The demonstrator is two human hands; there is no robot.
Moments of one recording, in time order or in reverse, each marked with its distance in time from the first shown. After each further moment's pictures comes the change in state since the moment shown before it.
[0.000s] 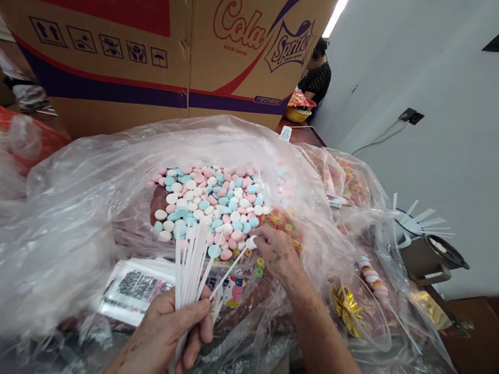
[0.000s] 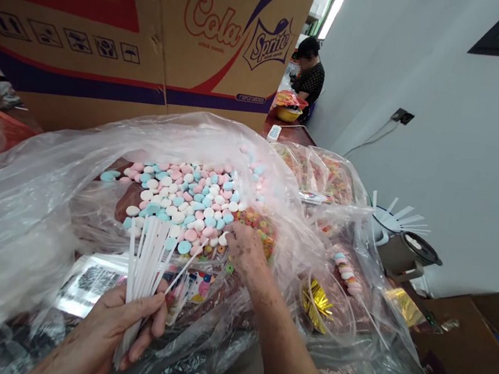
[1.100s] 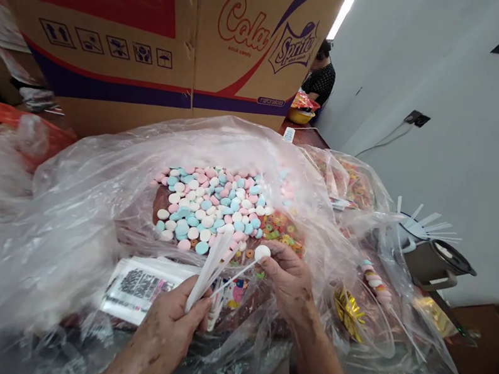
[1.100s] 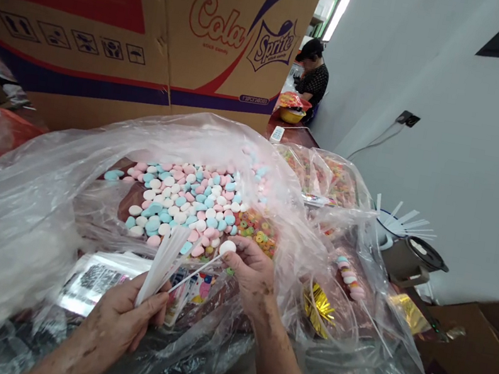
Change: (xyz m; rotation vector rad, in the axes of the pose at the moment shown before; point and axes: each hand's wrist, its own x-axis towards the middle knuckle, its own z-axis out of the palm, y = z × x) left_hand 0.012 -0.001 -0.006 0.344 0.097 0.198; right_hand -0.051 -0.006 0.018 1.016 0.219 0.111
